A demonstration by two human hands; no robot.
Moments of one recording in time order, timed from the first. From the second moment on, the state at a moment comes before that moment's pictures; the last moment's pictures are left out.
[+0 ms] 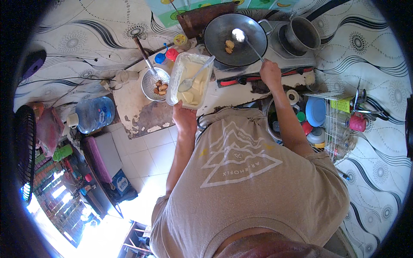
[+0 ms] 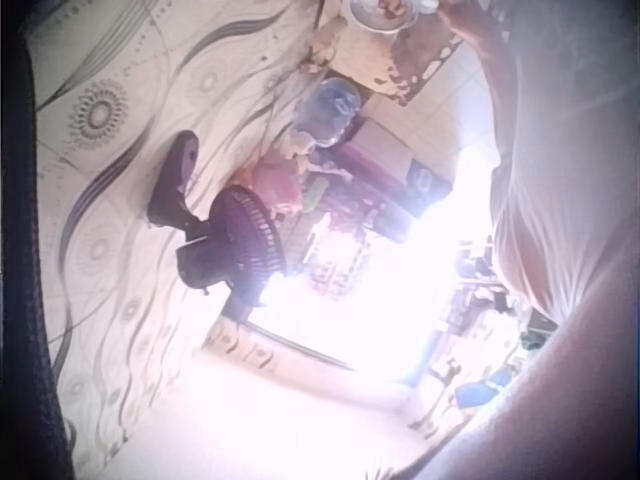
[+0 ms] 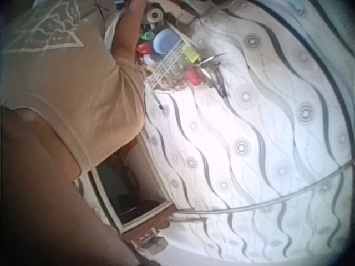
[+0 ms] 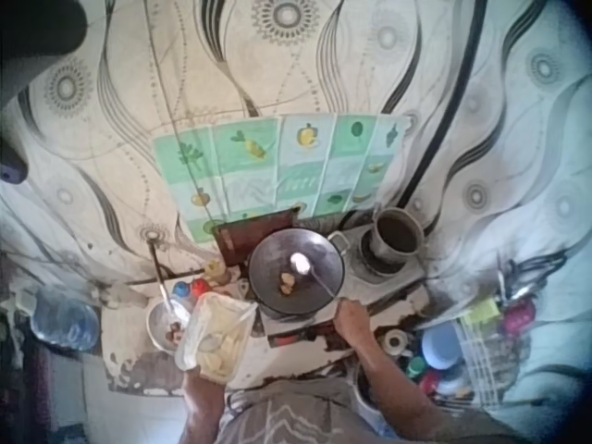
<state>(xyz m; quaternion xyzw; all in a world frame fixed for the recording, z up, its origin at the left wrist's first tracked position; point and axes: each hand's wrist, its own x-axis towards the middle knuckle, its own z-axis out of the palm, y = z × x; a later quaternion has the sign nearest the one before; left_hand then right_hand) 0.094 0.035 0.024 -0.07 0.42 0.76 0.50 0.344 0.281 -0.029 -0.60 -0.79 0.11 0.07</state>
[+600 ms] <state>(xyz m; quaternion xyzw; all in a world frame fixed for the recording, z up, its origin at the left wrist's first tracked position) 0.098 0.044 0.026 -0.06 0.41 0.76 0.50 0.333 0.263 -0.017 -0.58 -0.80 0.13 0.05</state>
